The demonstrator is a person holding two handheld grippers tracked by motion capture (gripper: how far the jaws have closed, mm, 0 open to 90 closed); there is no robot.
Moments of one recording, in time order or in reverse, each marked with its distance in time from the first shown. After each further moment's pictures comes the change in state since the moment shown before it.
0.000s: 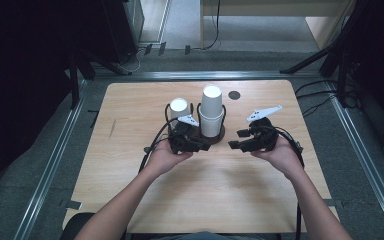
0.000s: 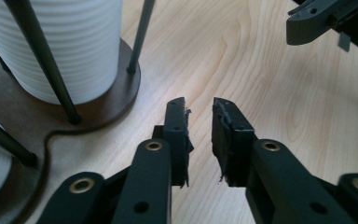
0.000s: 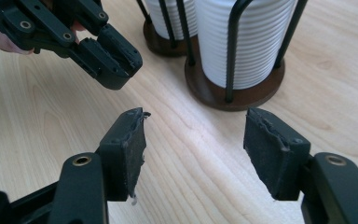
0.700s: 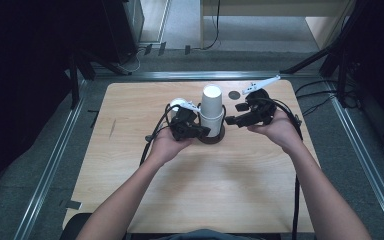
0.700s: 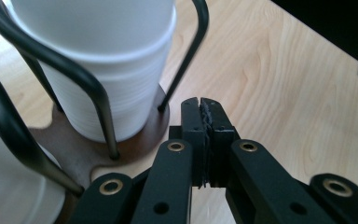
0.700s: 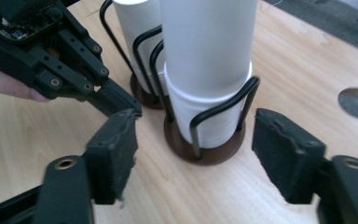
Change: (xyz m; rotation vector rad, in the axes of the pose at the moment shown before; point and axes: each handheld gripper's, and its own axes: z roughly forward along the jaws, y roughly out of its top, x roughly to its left) left arm 0.009 0.034 -0.008 -0.032 0.074 -0.022; right arm -0.010 0.072 -0.016 -0.027 -0.050 -0.056
